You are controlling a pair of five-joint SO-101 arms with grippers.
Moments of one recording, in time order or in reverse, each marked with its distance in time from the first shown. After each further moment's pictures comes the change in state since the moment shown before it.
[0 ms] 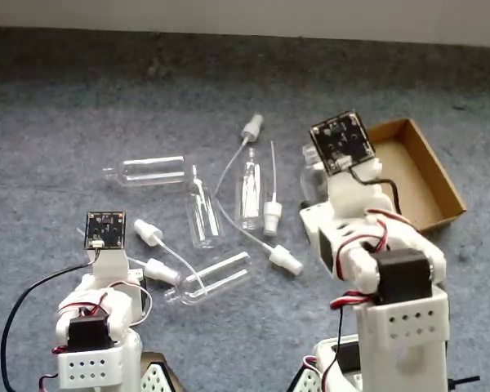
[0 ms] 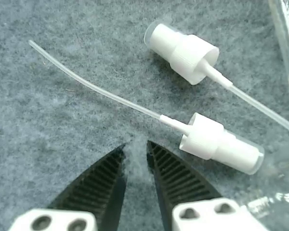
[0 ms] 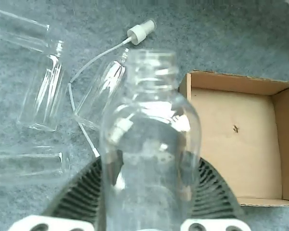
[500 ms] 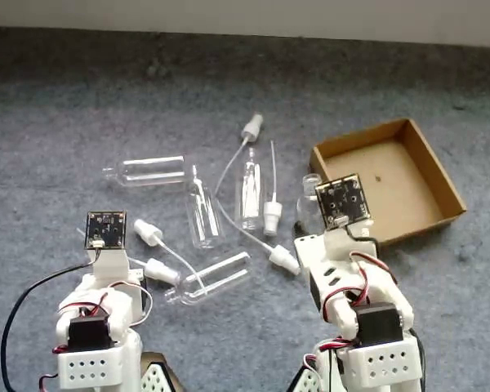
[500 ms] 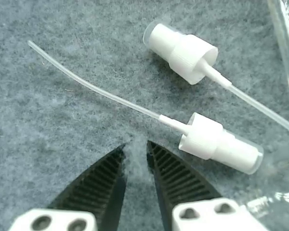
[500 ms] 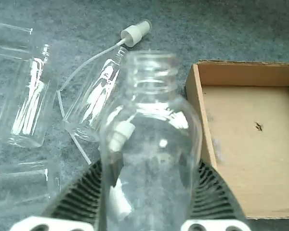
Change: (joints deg) left arm 0.3 0.0 0.0 0.0 0.0; right arm 0.0 -26.1 39.2 -21.5 -5.1
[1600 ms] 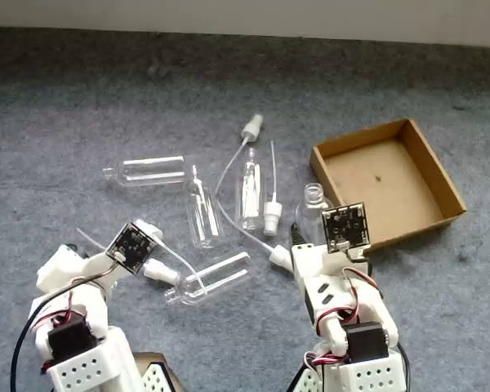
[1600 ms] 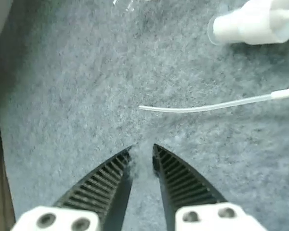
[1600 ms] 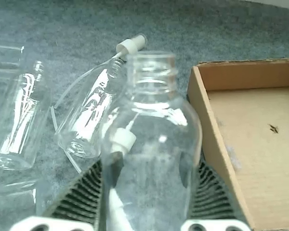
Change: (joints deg) left arm -19.3 0.0 -2.6 -11.7 -61.4; right arm 0.0 -19.7 19.4 -8.3 -5.3
